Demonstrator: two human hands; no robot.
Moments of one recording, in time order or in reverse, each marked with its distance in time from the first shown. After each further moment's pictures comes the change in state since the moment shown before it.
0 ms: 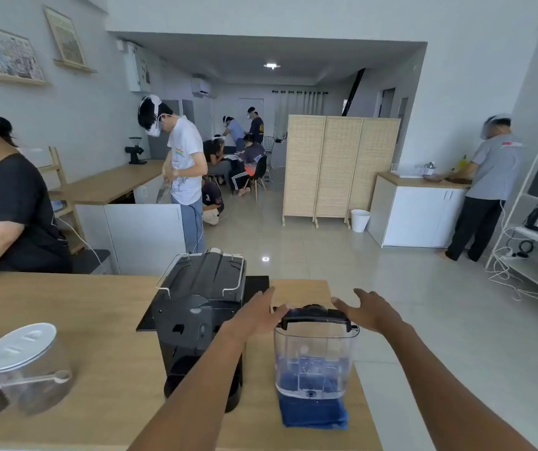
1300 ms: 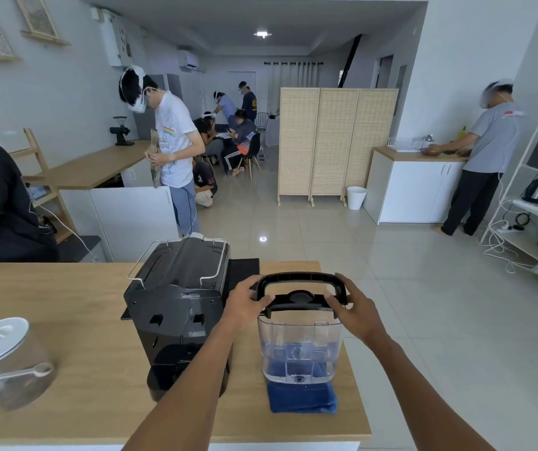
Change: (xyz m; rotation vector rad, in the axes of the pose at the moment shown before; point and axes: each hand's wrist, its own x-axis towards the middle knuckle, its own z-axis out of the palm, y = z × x) left_hand 0.052 -0.035 0.040 -0.423 0.250 -0.007; right_hand 0.006 0.037 0.053 0.550 0.207 -0.235
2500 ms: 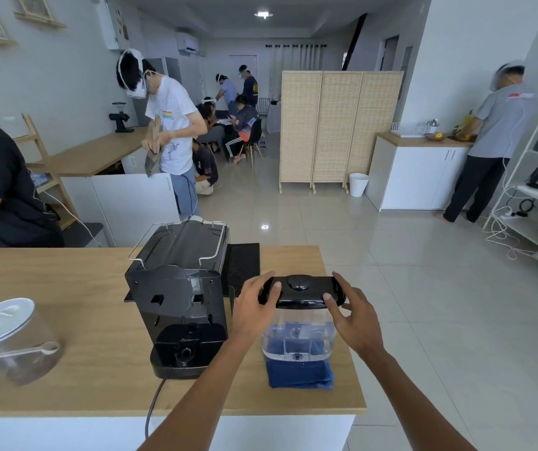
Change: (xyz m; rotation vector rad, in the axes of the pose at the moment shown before) left_hand -0.046 -0.015 0.045 0.135 0.219 0.160; right_hand -0.043 0.035 0.023 -0.050 0.139 -0.140
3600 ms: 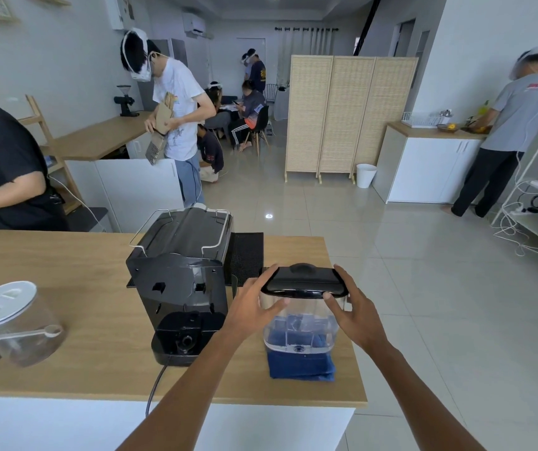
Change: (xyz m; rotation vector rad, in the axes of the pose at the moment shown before) left_hand -0.004 -0.026 -0.011 0.107 -0.193 0.083; right_hand 0.005 0.000 0.002 -0.021 -0.153 -0.022
